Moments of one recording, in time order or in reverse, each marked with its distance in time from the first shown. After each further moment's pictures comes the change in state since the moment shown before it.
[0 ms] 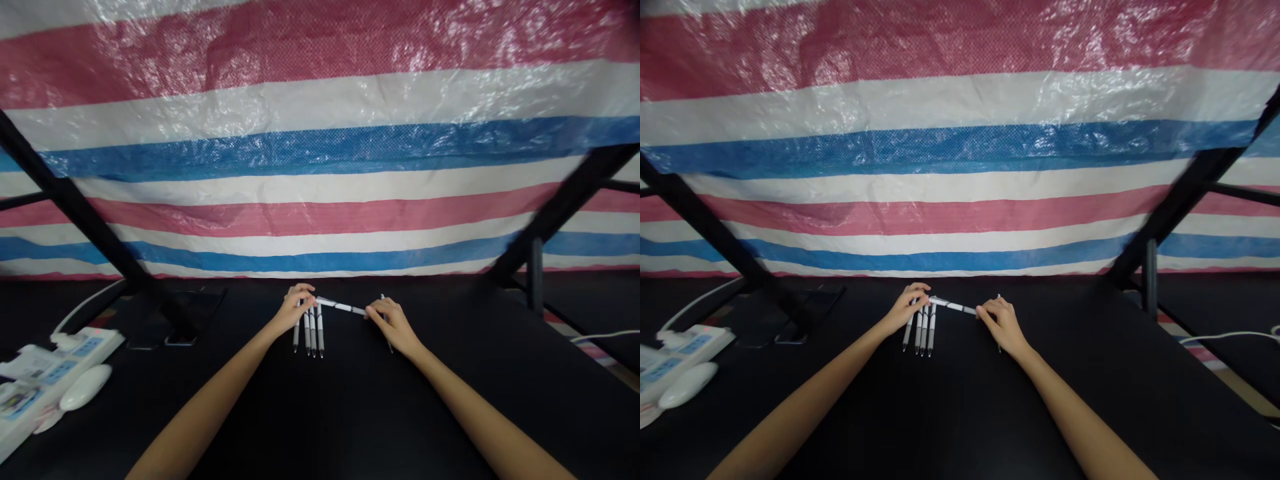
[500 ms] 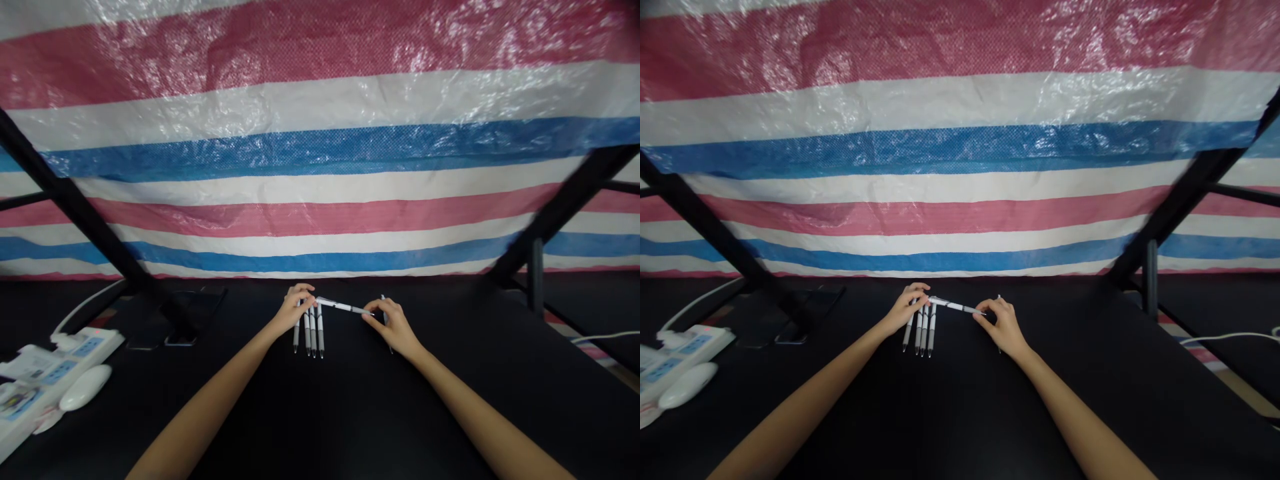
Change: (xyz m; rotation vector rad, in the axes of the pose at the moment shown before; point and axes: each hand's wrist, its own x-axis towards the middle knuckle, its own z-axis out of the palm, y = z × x) left_hand 0.000 0.000 0.000 -0.015 0.002 -0.022; right_hand -0.001 0.001 0.002 -0.025 0.038 0.016
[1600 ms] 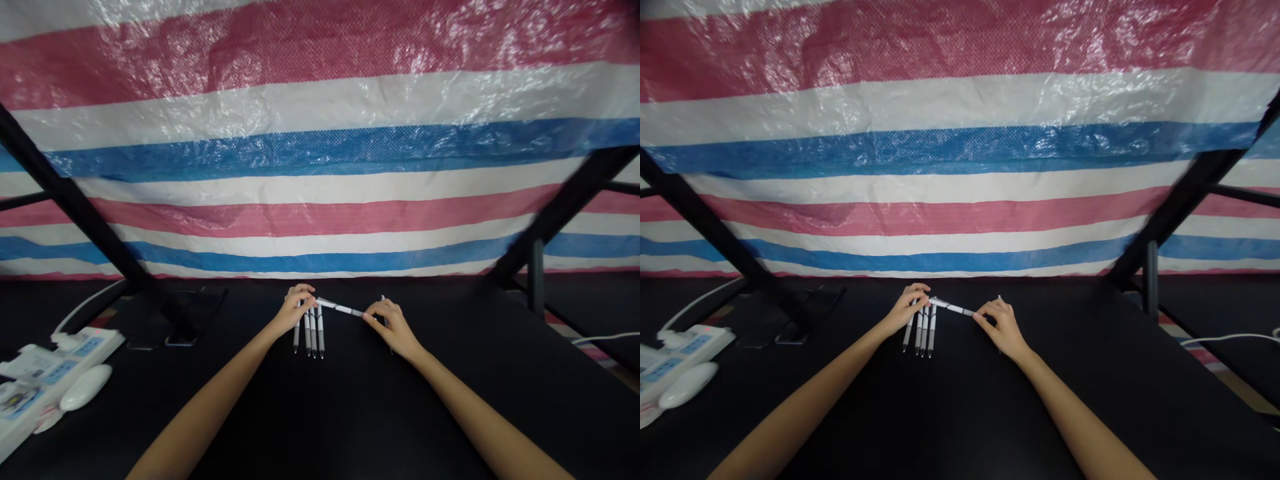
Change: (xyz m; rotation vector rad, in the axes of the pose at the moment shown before) left_hand 0.000 -0.004 0.001 0.016 0.007 0.031; right_hand -0.001 -0.006 -0.003 -0.039 -0.078 -0.051
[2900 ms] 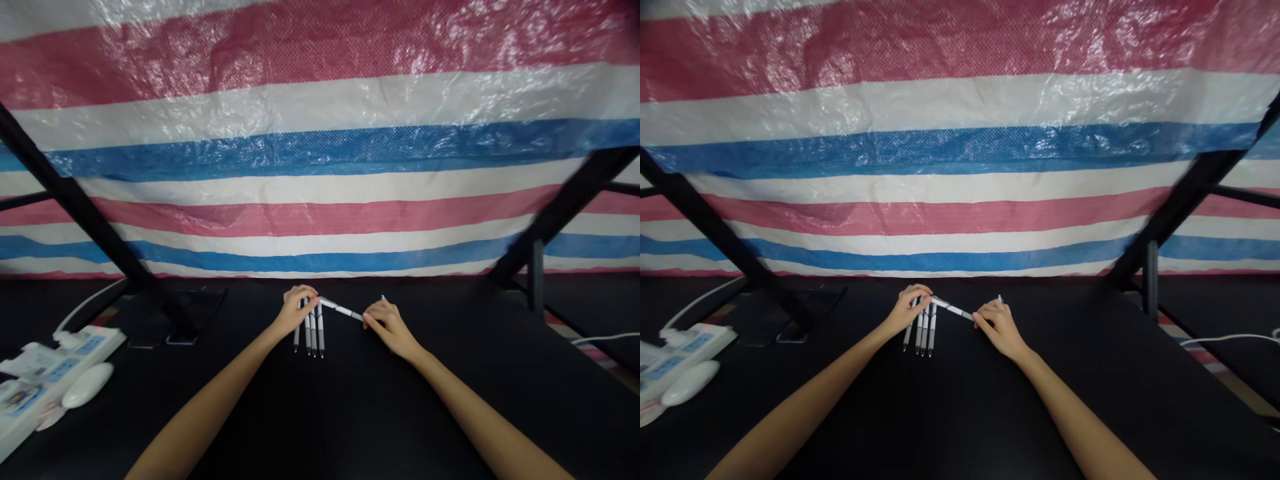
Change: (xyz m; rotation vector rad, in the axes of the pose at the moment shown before) left_hand -0.003 0.015 0.001 -0.047 0.097 0.080; right_hand 0.000 -0.005 -0.002 -0.016 -0.110 -0.043
